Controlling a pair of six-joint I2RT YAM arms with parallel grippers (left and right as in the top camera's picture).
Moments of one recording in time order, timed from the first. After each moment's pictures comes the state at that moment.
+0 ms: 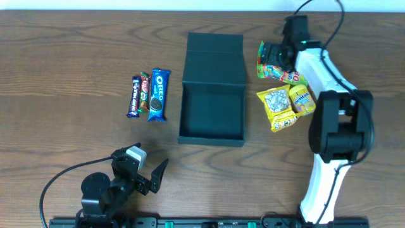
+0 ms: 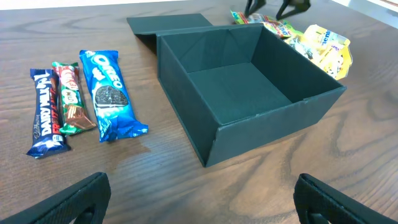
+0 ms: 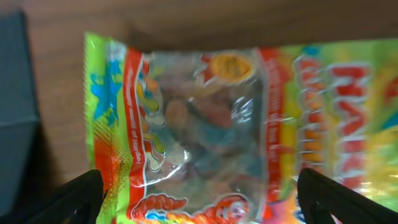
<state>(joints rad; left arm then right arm) -0.09 0.01 0.15 -0.55 0.48 0.04 0.07 2.24 1.69 -0.55 0.06 0.31</state>
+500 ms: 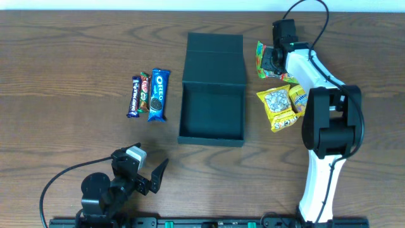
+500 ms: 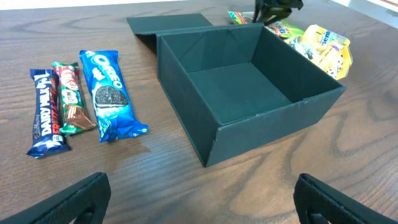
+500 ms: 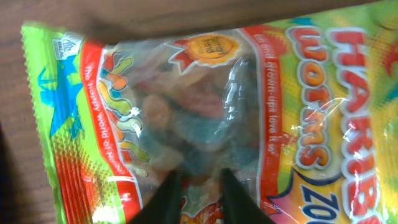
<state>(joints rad) -0.09 0.01 0.15 -0.55 0.48 0.04 0.10 2.28 1.72 -0.56 0.13 0.31</state>
